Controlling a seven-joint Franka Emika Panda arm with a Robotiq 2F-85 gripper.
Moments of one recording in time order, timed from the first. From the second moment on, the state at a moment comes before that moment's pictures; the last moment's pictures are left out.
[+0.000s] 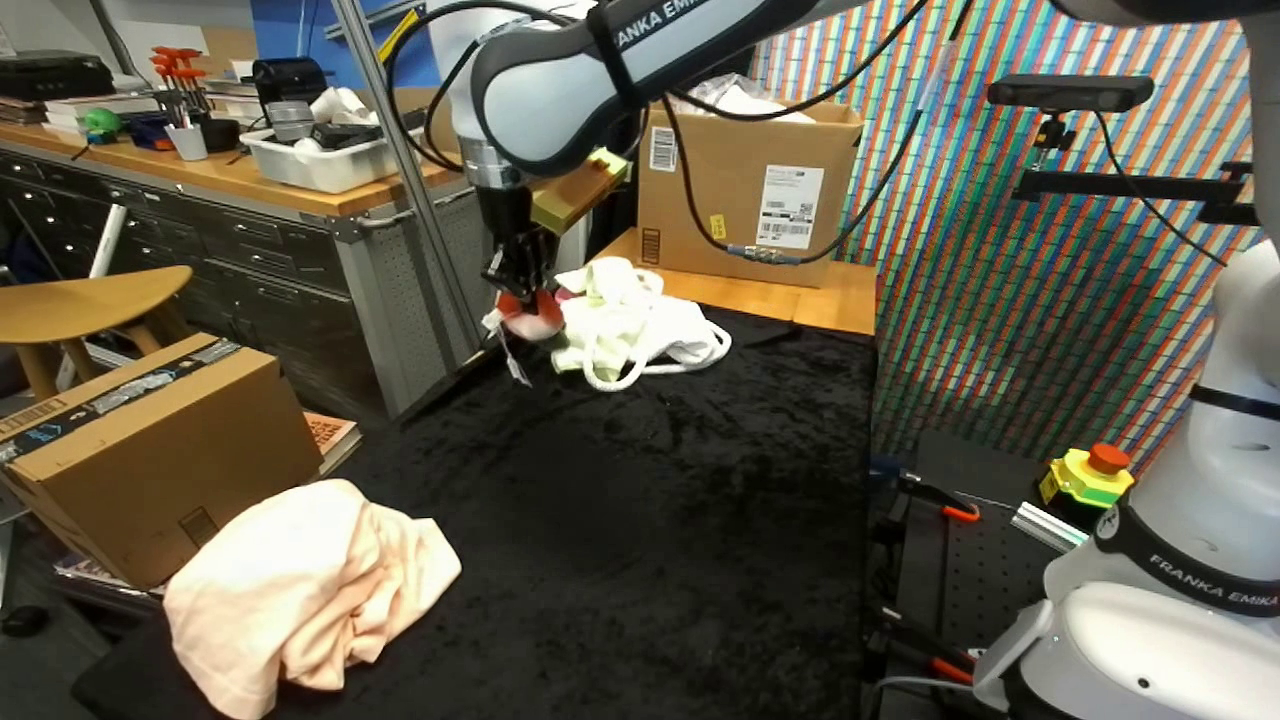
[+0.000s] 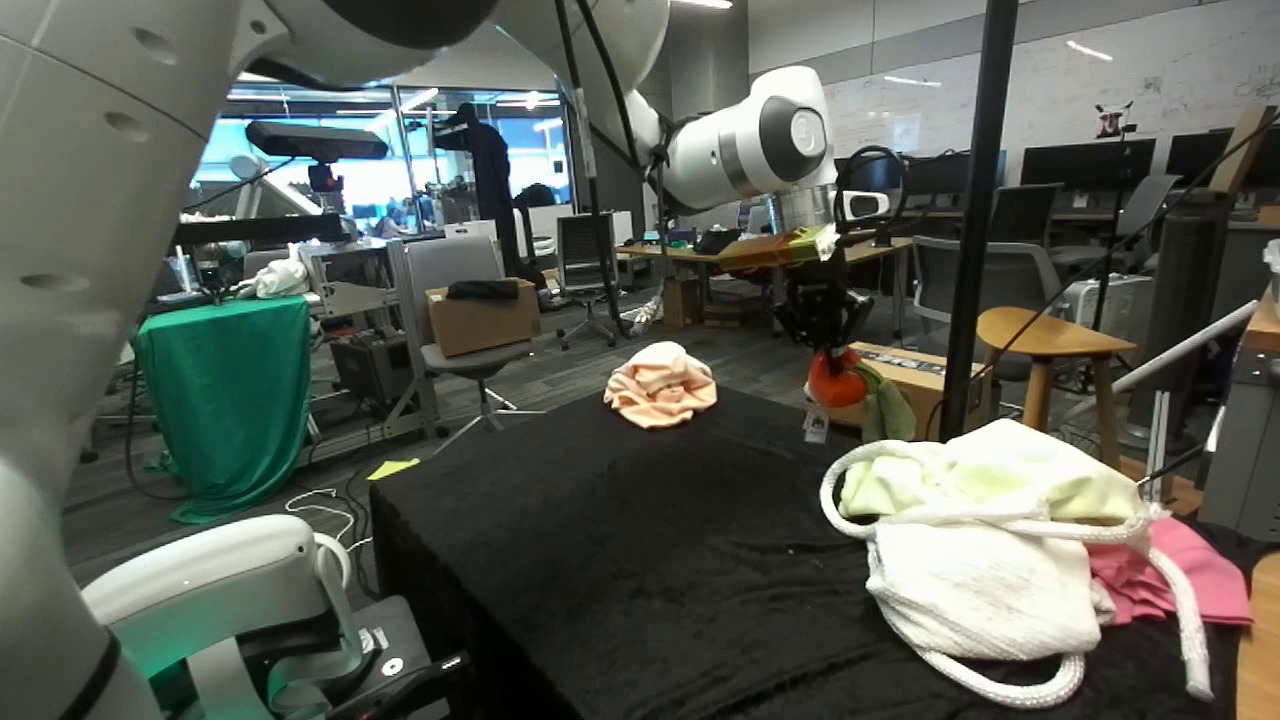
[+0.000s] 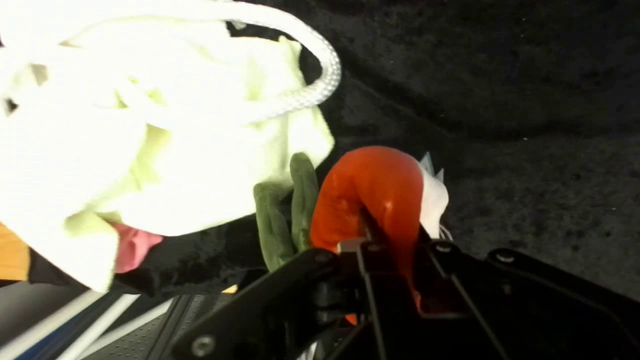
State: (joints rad) arm 0.18 0.52 0.00 -1.51 -0.23 2.07 0.18
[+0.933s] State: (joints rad) arm 0.08 0.30 -0.17 -1.93 -0.39 2.35 0.56
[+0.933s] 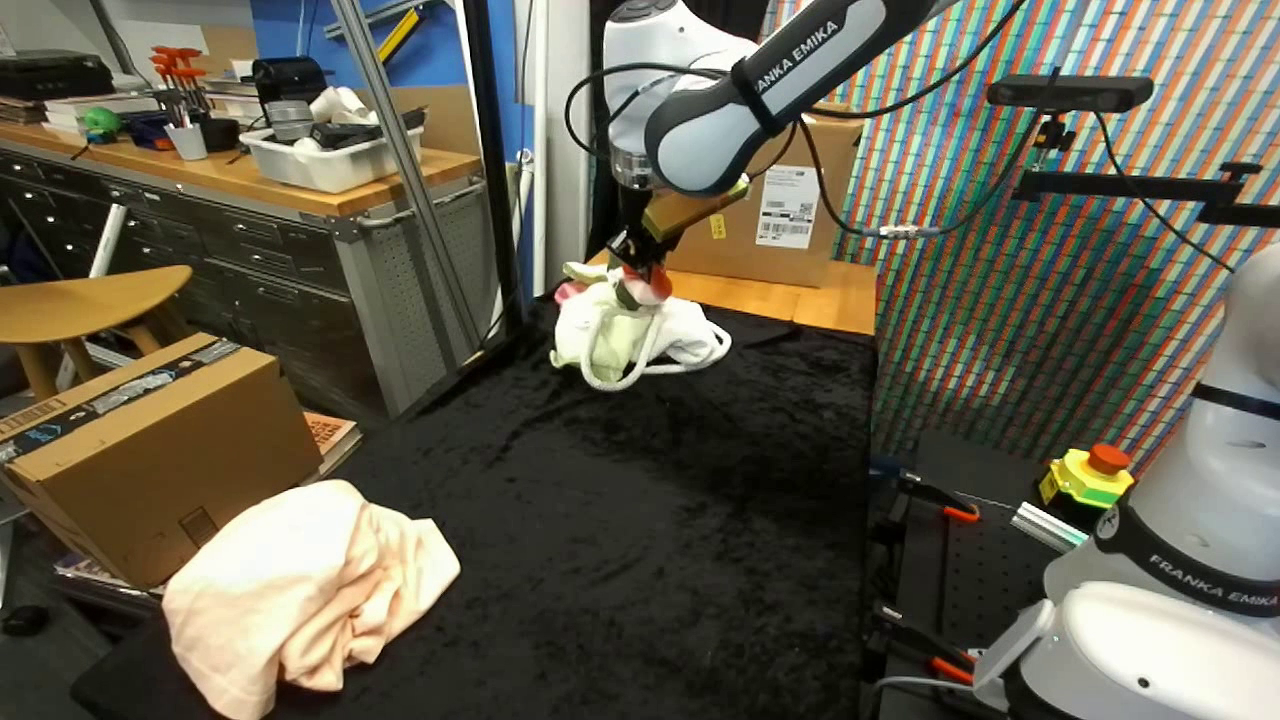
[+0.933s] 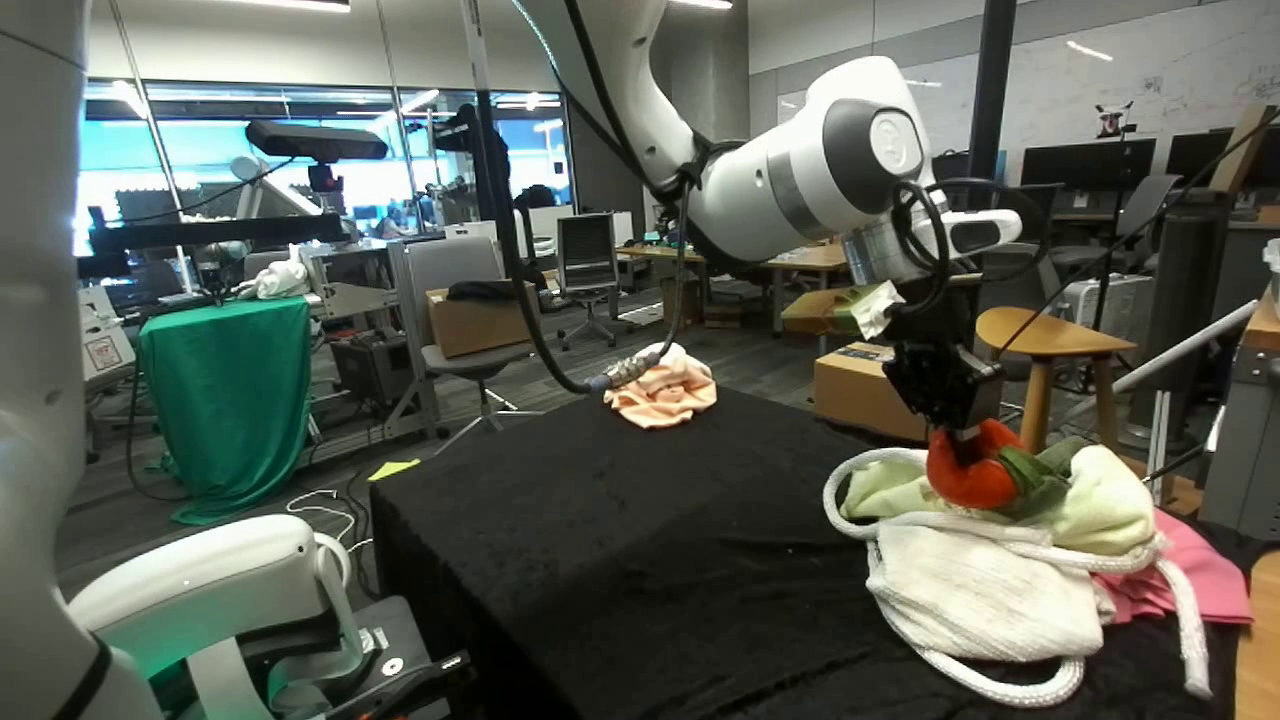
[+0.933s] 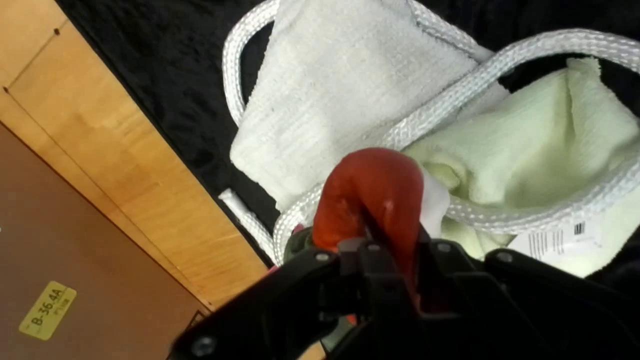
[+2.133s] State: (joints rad) arm 0.12 0.37 -0.17 -1.96 -0.43 2.36 0.70
